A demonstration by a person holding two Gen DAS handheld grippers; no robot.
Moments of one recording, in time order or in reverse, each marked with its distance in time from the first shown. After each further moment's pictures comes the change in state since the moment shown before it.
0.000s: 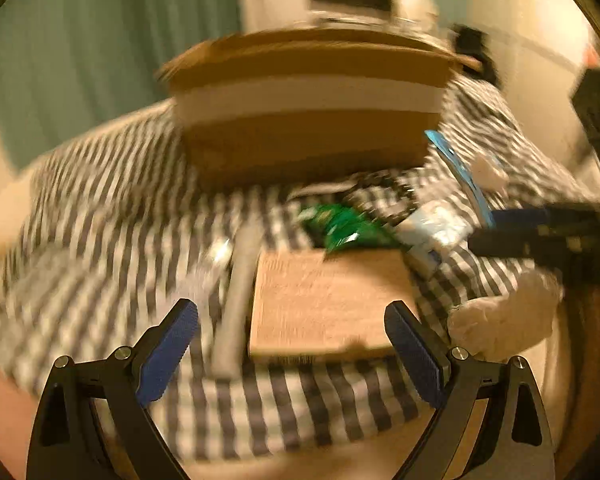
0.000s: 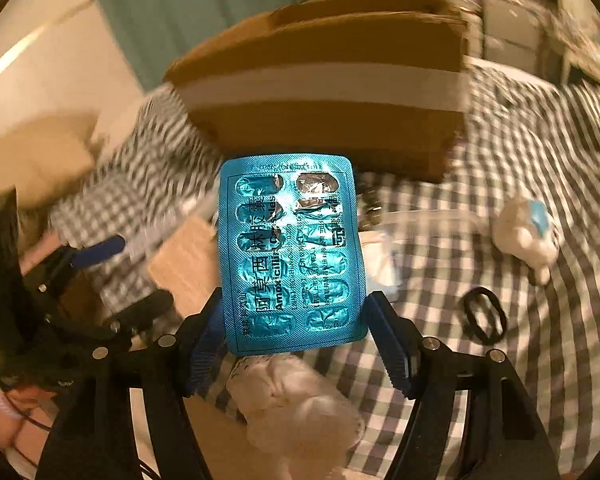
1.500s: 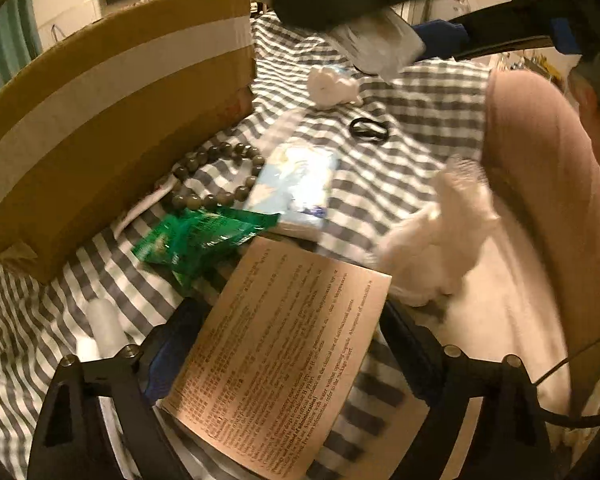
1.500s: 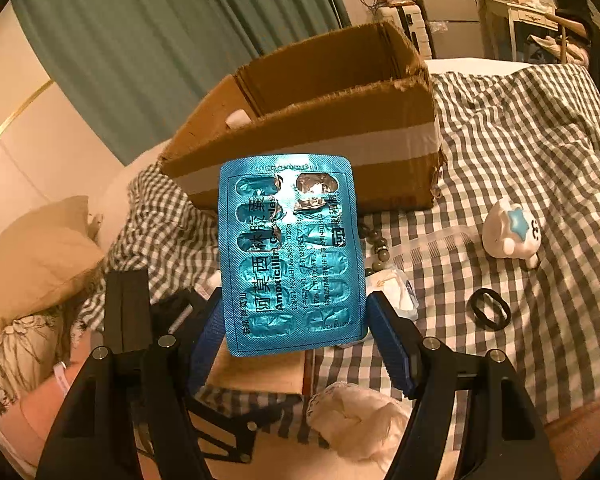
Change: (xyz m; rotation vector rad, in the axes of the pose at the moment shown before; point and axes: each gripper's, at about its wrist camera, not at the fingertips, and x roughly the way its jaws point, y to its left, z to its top) left arm 0.037 -0.025 -0.002 0.459 0.114 -0.457; right arm -0.036 0.037 0.032 0.185 -0.101 -0.037
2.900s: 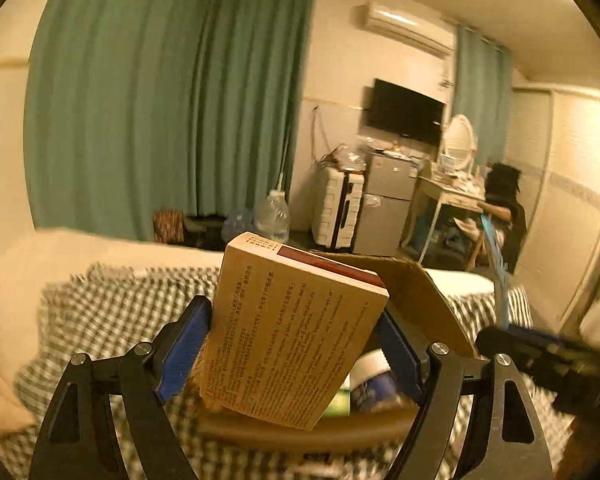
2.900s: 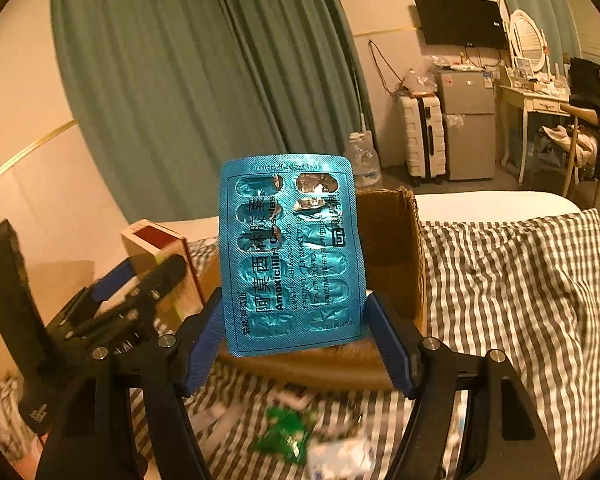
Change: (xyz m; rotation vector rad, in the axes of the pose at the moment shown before) left arm -0.130 0.139 0.141 -0.714 -0.557 0.575; right arm -0.012 0.008 0.146 -0.122 -0.236 -0.018
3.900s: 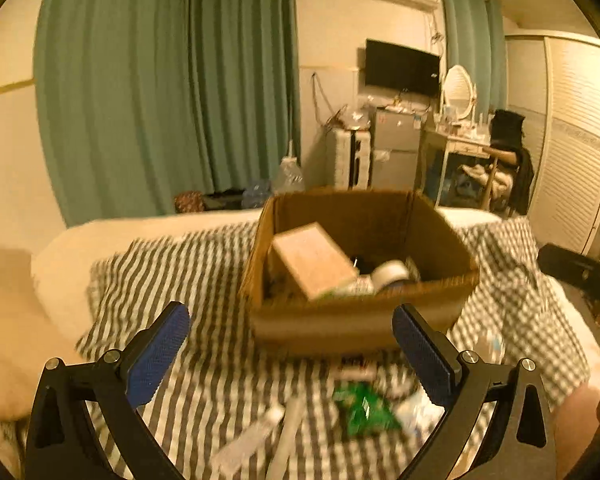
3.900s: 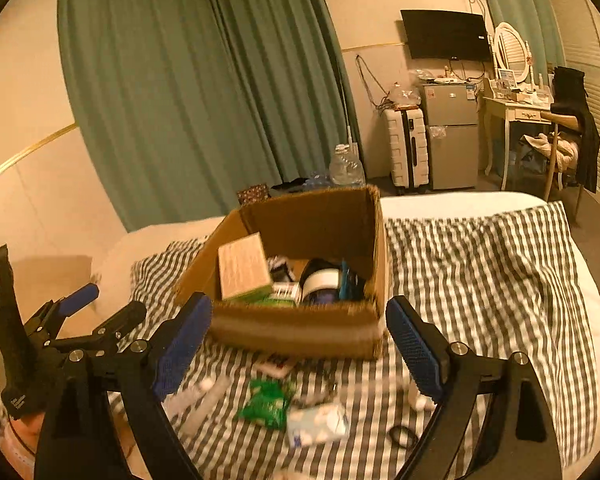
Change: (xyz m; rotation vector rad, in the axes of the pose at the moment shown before) left arm -0.098 -0.006 -0.064 0.157 0.119 0.093; right arm -0.086 0.001 -0.057 -0.015 -0.045 -0.022
